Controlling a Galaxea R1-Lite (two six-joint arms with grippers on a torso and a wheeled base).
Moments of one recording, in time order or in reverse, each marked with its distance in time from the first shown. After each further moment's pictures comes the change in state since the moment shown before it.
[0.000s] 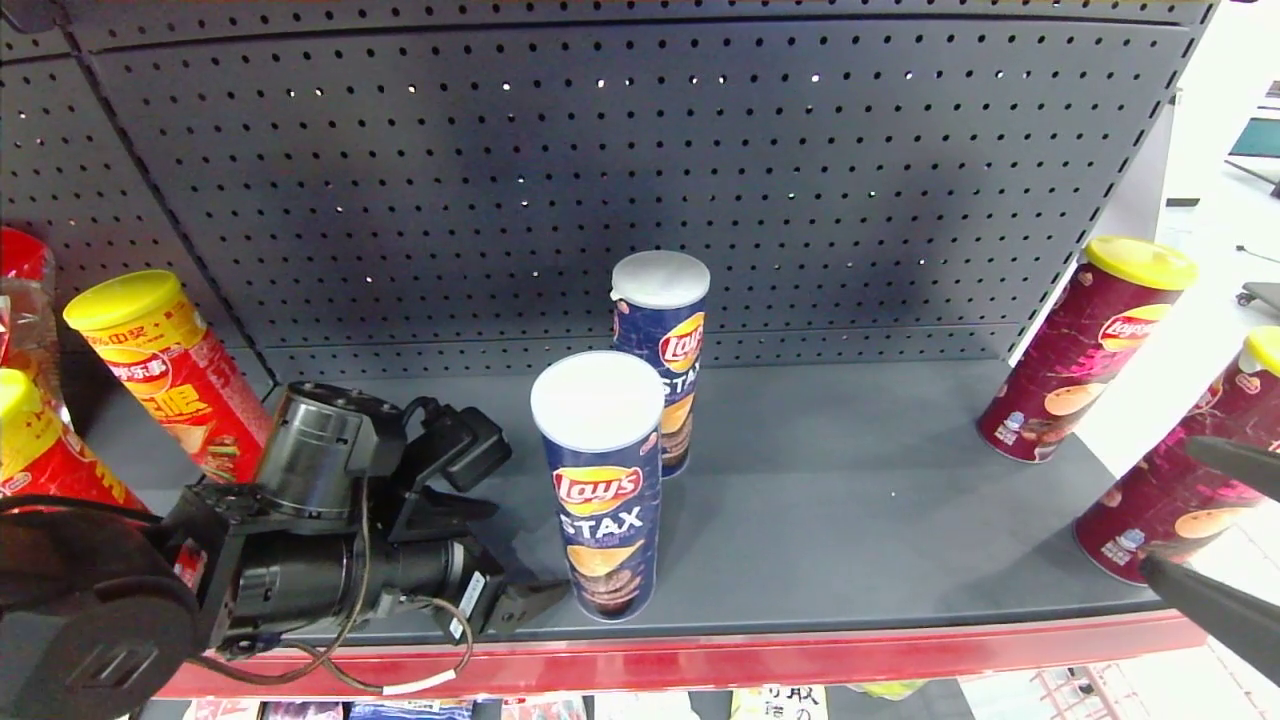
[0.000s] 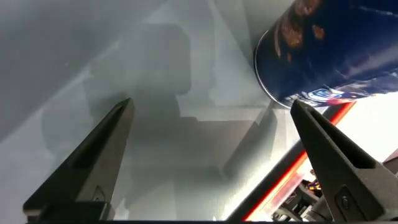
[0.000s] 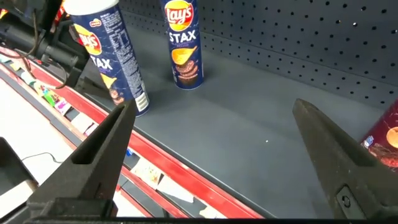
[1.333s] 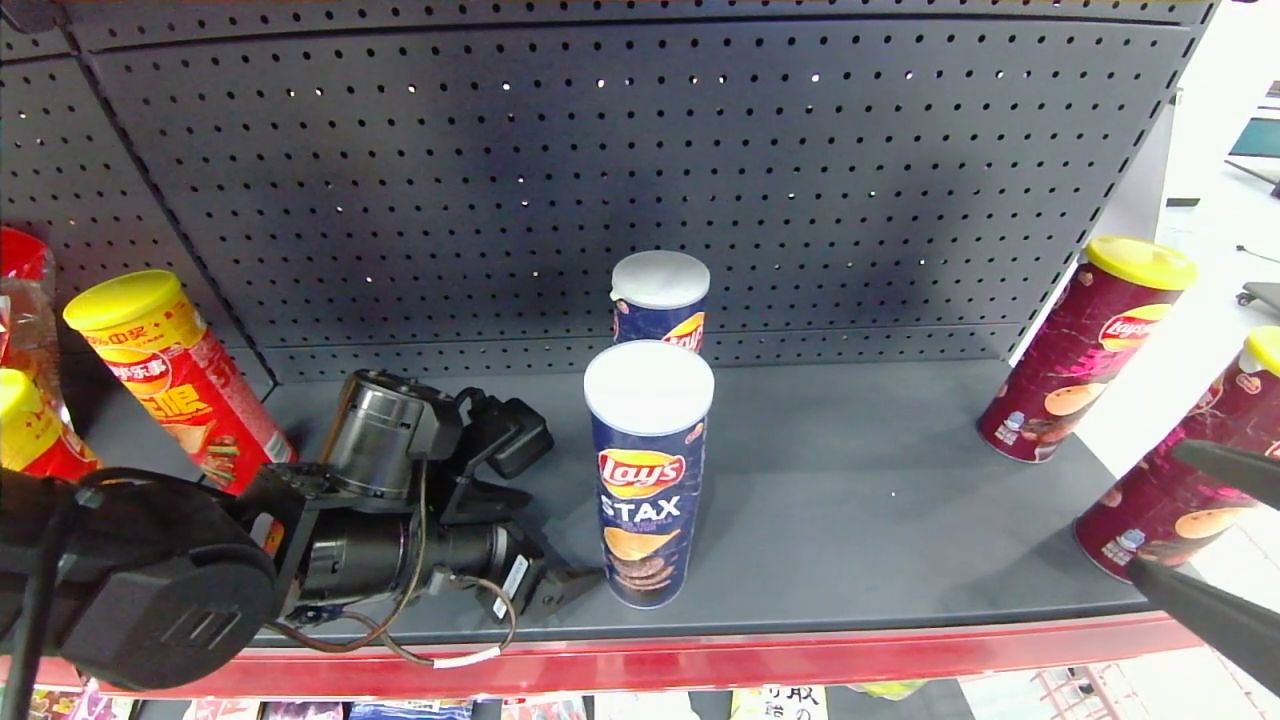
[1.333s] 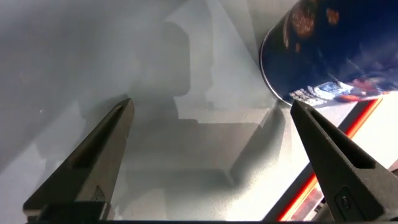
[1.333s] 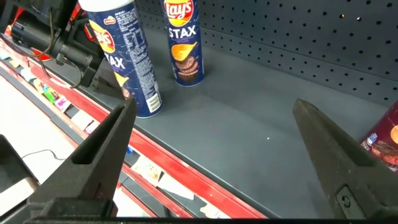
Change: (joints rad) left arm -0.040 0.087 -0.086 -0.001 0.005 -0.002; right arm 0.000 0.011 0.004 0.000 0.000 0.001
